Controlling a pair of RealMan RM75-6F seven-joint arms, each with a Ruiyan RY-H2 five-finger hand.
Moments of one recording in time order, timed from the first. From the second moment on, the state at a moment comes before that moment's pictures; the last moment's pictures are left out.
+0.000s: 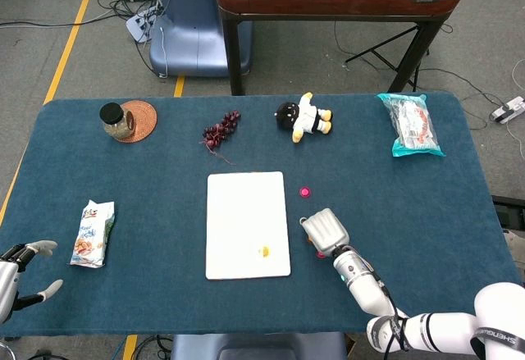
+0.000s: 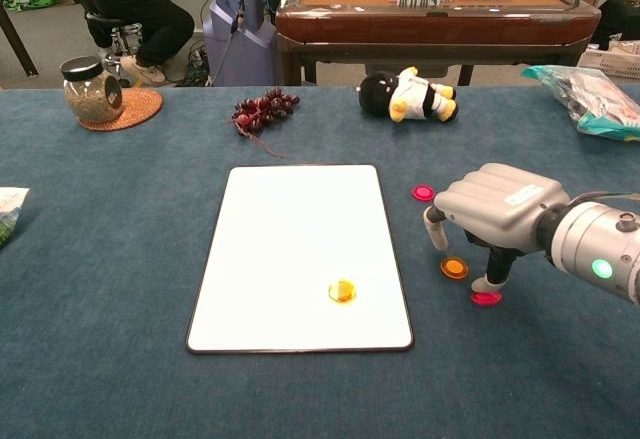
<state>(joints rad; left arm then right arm) -0.02 -1.04 0.01 -1.63 1.63 1.60 -0.11 0.73 -1.62 0.00 -1.57 -0.94 1.05 -0.92</state>
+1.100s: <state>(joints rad) -0.02 -1.04 0.01 -1.63 1.63 1.60 -0.11 0.75 -1.63 0.01 -1.55 -0.91 1.03 -0.91</state>
